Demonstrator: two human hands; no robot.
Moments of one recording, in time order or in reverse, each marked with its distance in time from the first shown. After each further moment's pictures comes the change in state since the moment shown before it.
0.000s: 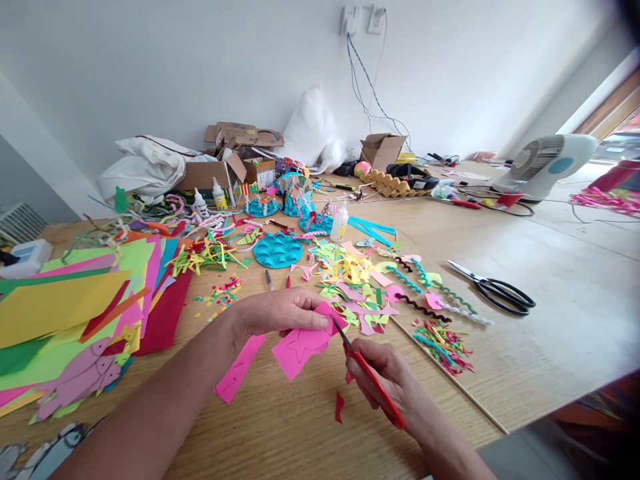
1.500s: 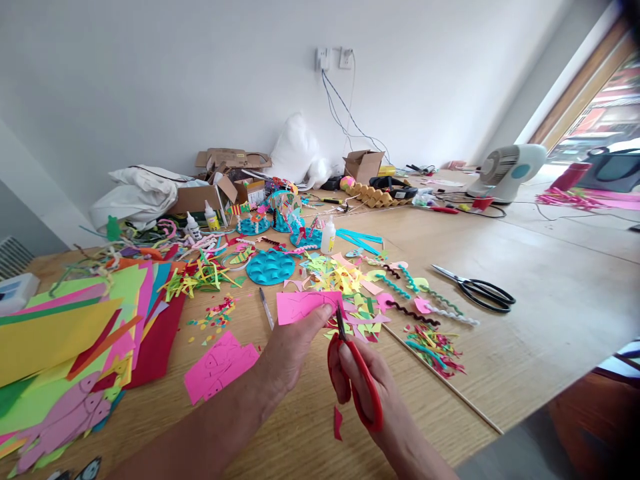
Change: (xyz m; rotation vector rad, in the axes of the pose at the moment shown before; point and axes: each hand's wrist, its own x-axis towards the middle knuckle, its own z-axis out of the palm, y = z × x) left_hand 0.026 -0.006 0.060 -0.593 0.737 0.473; right_hand 0.006 -0.012 0.027 0.294 0.196 -0.191
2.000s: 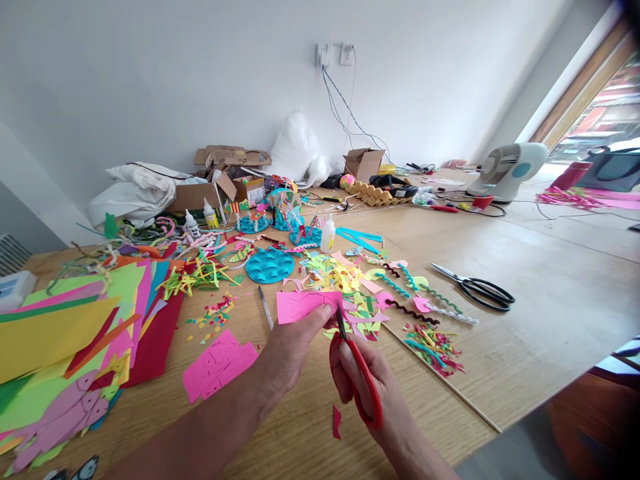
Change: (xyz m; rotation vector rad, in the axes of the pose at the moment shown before) left_hand 0.000 0.001 0.002 -0.085 -0.034 -0.029; right_hand 0.000 0.004 -0.003 0.028 0.003 -0.014
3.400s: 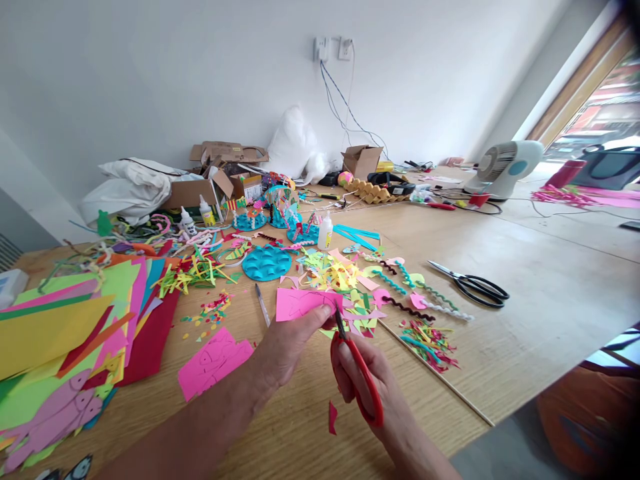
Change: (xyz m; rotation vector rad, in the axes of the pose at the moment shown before) left_hand 0.000 0.004 0.001 0.098 -0.007 -0.075; right_hand -0.001 0.000 -0.005 -0.015 0.013 0.061
